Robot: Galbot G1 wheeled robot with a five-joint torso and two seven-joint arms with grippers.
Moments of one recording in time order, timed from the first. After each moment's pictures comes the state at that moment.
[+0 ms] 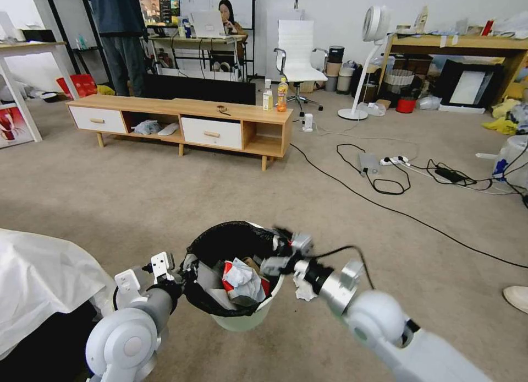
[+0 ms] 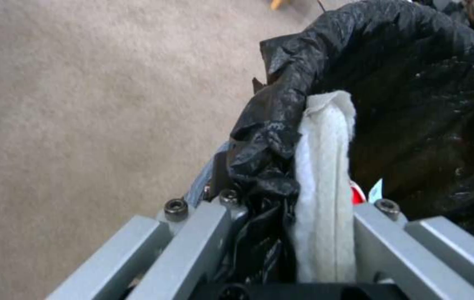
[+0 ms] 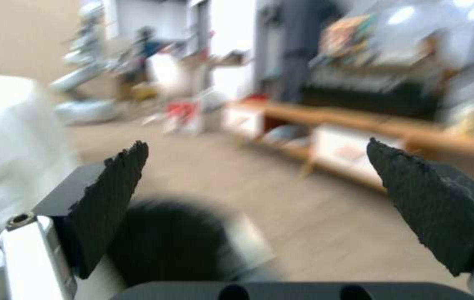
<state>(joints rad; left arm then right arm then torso) 1.23 -1.31 -0.53 -2.19 -1.01 0.72 -0.58 -0.90 0.96 0.06 1.98 0.62 -0.05 -0.11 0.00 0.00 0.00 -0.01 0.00</state>
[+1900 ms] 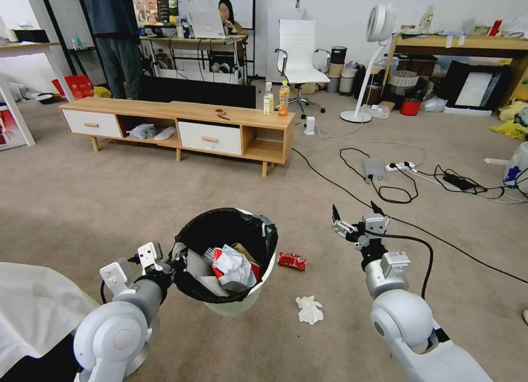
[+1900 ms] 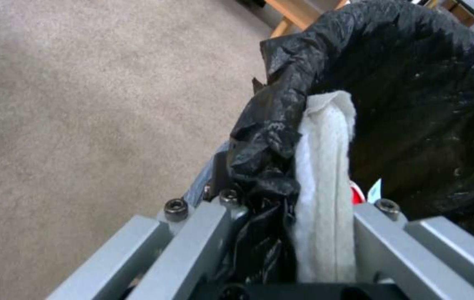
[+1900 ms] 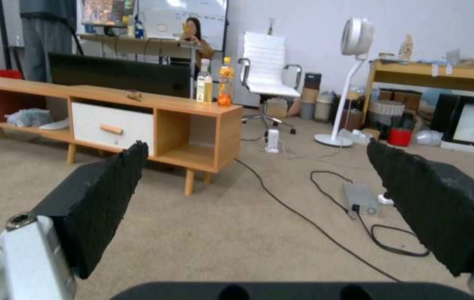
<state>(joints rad) 1.21 -1.32 -0.56 -2.21 -1.01 0.70 -0.57 -1.06 1.08 0.25 1.96 0.35 -0.13 0.36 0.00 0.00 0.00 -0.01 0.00</state>
